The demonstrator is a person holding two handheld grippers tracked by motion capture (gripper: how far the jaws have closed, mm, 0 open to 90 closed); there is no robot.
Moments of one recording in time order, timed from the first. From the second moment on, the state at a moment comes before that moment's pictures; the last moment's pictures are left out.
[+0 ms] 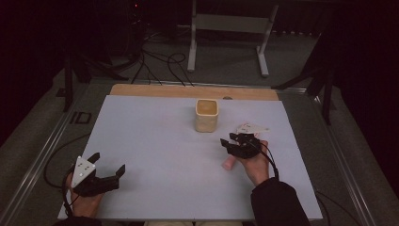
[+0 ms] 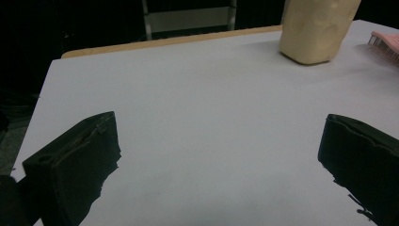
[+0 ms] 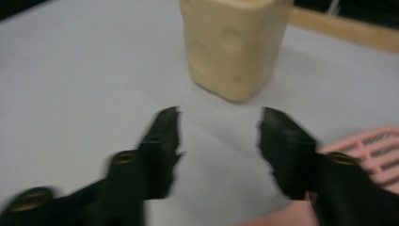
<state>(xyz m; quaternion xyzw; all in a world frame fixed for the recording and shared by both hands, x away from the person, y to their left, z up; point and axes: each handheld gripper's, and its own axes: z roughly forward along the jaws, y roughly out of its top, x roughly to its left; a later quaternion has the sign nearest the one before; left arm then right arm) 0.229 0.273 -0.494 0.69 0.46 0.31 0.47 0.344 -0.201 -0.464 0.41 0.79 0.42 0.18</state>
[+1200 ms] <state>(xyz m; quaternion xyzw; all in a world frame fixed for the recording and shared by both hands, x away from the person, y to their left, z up) 0.230 0.271 -0.495 0.69 0.46 0.31 0.47 0.328 -0.222 -0.499 0.41 0.86 0.29 0.13</state>
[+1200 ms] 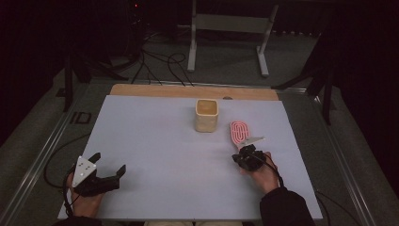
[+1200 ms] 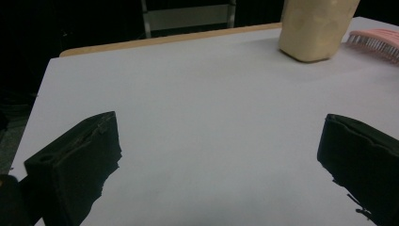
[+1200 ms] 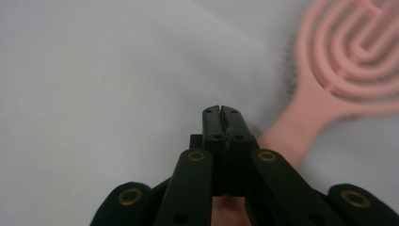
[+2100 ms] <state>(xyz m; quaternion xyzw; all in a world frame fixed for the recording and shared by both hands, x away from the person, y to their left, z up) 0.229 0.273 -0.494 0.69 0.46 0.31 0.47 0.310 -0.248 -0.470 0.42 0.80 0.38 0.19</state>
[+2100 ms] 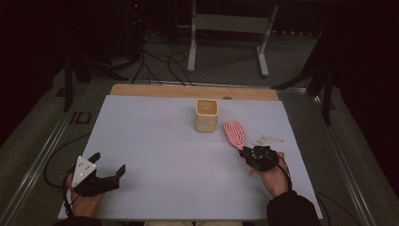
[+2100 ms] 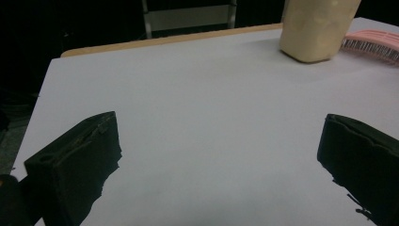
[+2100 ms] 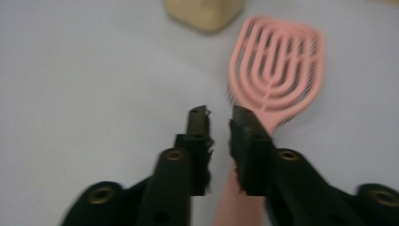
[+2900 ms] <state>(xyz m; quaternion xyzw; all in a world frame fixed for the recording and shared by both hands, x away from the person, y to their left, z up) 0.228 0.273 -0.492 0.69 0.45 0.31 0.48 0.240 -0.297 -0.472 0.42 0.69 0.53 0.27</state>
